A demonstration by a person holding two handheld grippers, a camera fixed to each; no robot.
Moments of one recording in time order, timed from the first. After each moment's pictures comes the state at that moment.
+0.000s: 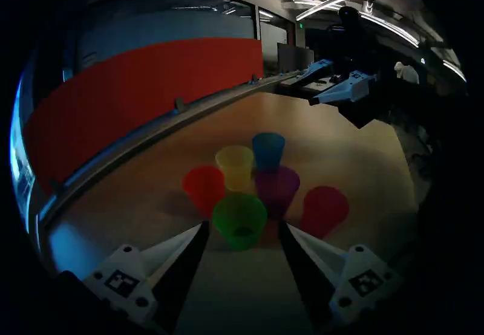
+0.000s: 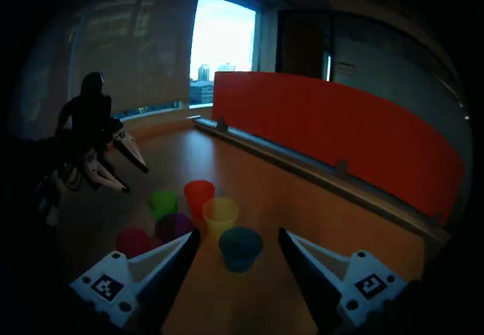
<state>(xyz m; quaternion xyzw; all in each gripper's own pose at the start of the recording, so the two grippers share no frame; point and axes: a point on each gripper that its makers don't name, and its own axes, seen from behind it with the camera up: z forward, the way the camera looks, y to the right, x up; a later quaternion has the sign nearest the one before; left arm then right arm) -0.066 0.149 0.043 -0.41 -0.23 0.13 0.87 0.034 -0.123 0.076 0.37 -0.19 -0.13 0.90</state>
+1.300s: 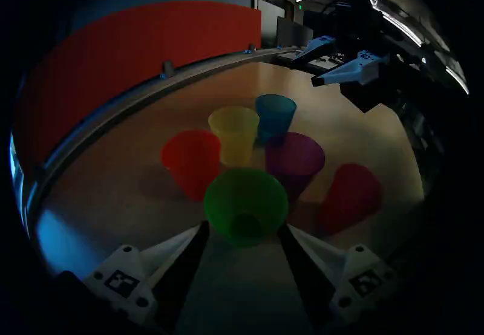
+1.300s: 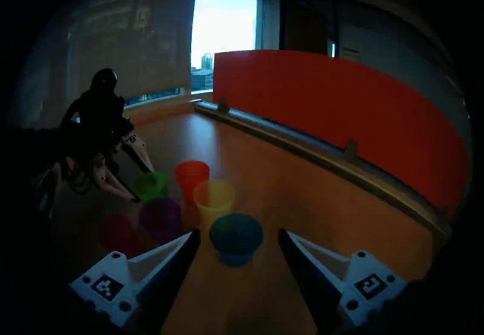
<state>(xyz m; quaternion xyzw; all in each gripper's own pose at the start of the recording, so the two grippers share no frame) -0.140 0.172 0.076 -0.43 -0.30 0.14 0.84 -0.015 -0.127 0.100 0.38 -0.23 -0.13 0.89</state>
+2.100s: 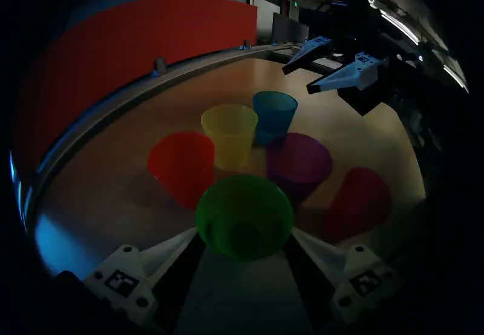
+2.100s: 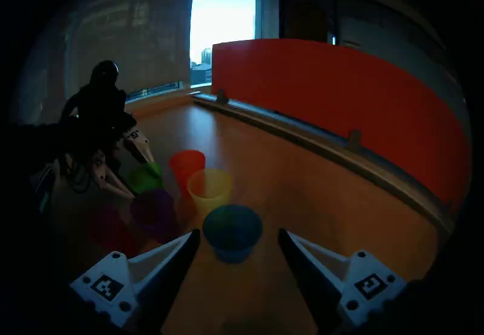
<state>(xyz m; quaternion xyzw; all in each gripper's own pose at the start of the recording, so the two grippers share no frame) -0.152 0.190 0.087 -0.44 -0.30 0.14 0.83 -0.034 -0.128 0.107 0.38 -0.25 -0.13 0.88</state>
